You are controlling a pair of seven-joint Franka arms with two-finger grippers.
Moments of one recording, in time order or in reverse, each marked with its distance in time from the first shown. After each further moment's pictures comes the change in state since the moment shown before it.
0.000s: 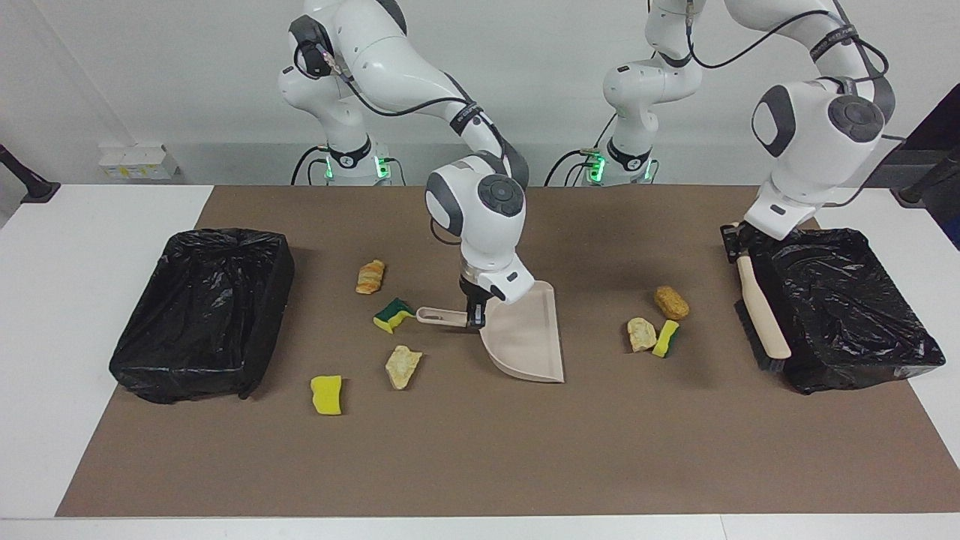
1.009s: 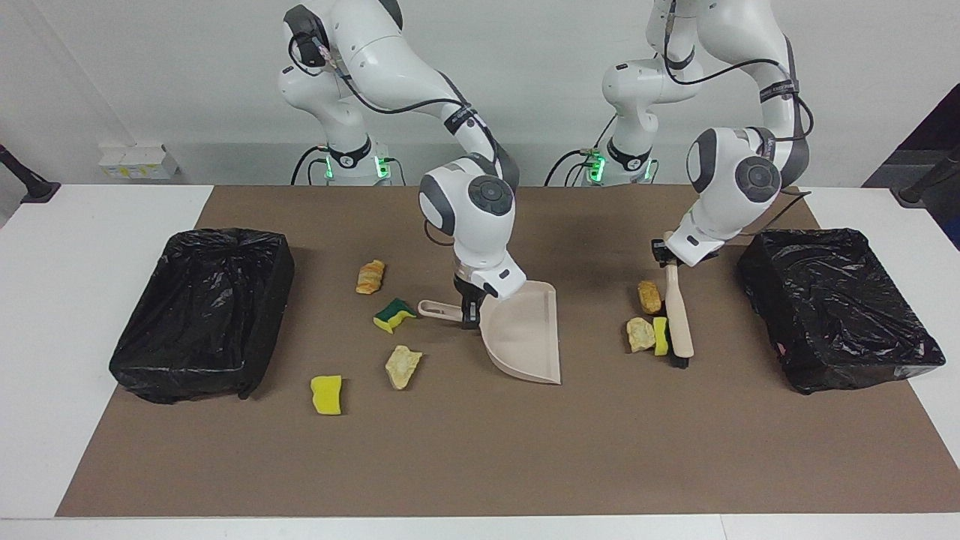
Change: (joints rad) left arm -0.172 -0.023 -0.039 -0.233 -0.114 0.036 -0.159; right arm -0.005 -0.053 0.000 -0.131 -0.001 0.094 -0.015
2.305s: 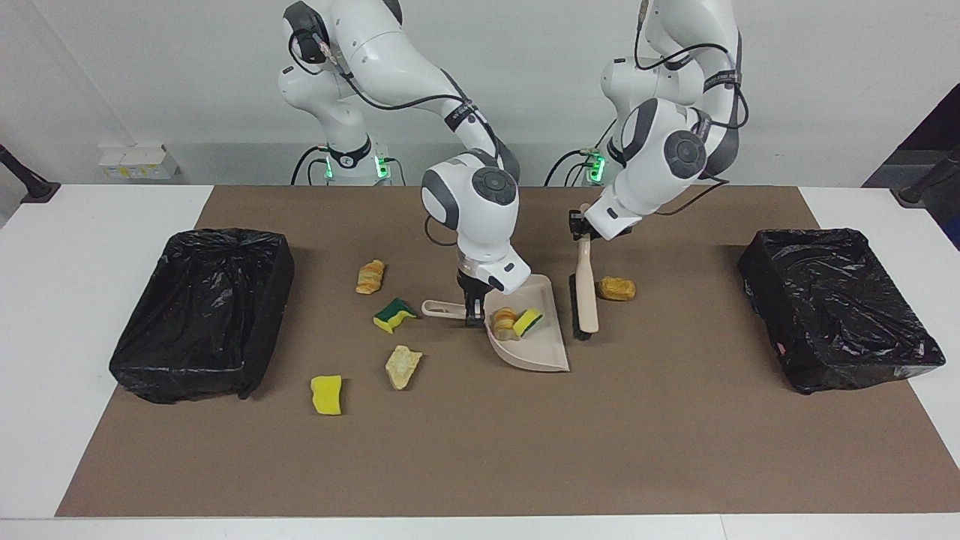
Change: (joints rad) left arm -0.204 -0.044 0.030 0.106 -0.267 -0.170 -0.135; right arm 0.008 -0.010 0.004 -0.011 -0.035 0.037 -0.016
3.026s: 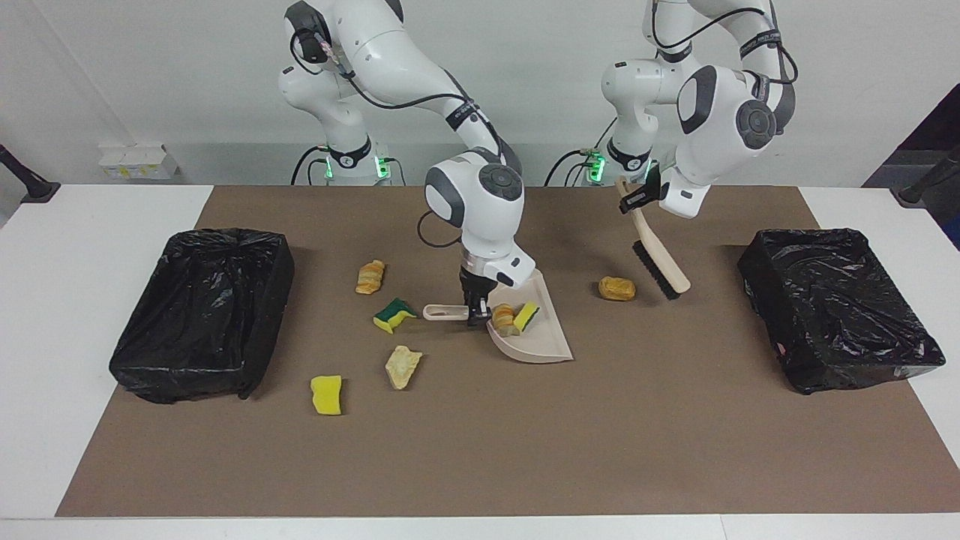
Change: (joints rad) left arm 0.187 -0.219 0.007 -0.211 0.024 -0.123 -0.363; right arm 0.022 -0.004 0.001 0.001 -0.054 -0.001 -0.106
